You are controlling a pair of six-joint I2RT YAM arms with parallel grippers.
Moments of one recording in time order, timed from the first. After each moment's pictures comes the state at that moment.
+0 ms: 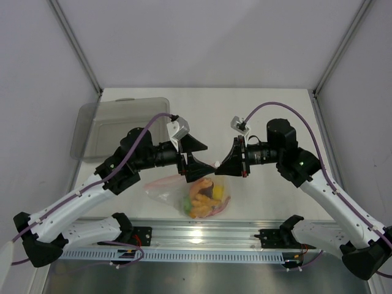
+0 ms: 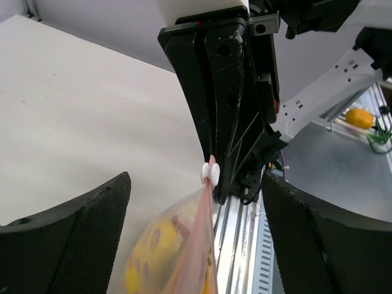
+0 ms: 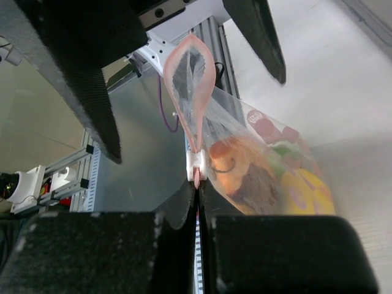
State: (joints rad) left arm -0.88 0.97 1.06 -0.16 0.44 -0.23; right arm 0.63 1.01 1.07 -0.38 -0.95 0.28
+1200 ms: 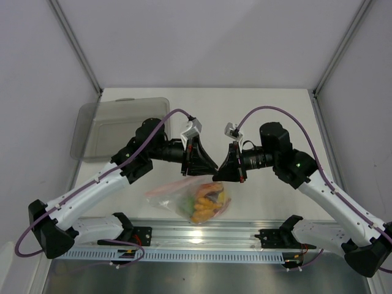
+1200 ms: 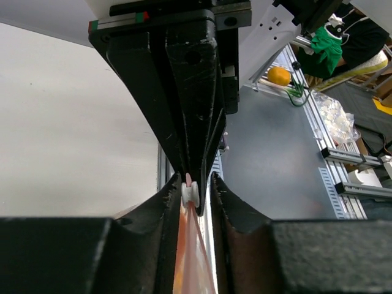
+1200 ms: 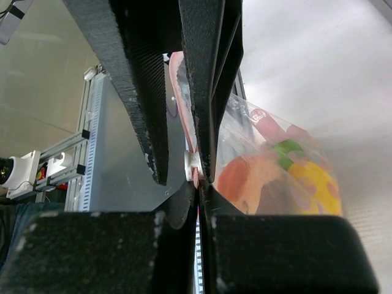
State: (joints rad) left arm -0.80 1.12 1.06 -0.08 0.88 -0.28; right arm 0.70 1.02 1.07 -0.44 -0.90 0.23
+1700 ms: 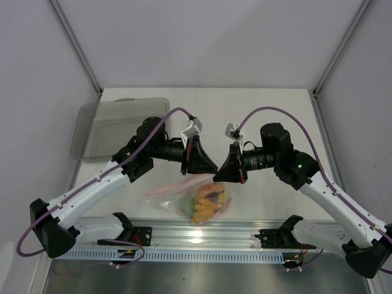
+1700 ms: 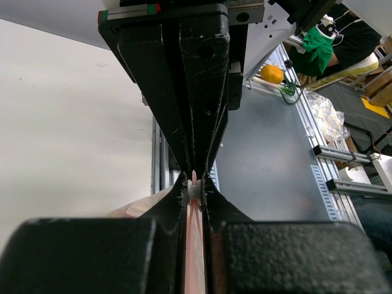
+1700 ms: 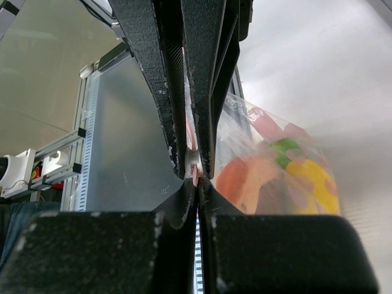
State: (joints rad) left arm -0.78 1.13 1.06 -0.08 0.92 -0.30; right arm 0.70 1.01 1.07 -0.46 -0.89 0.21
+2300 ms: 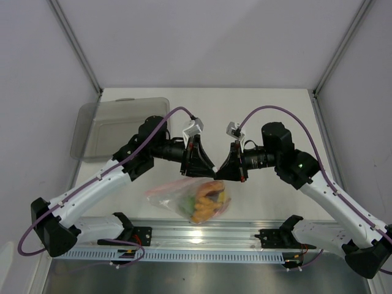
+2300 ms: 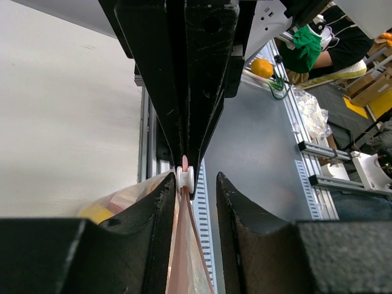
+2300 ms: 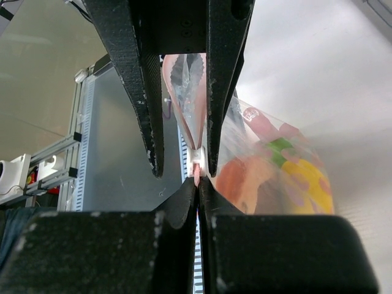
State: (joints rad) left arm -0.77 1.14 1.07 -0.14 0.96 -0.33; right arm 0.70 1.01 1.08 -0.46 -0.87 0.21
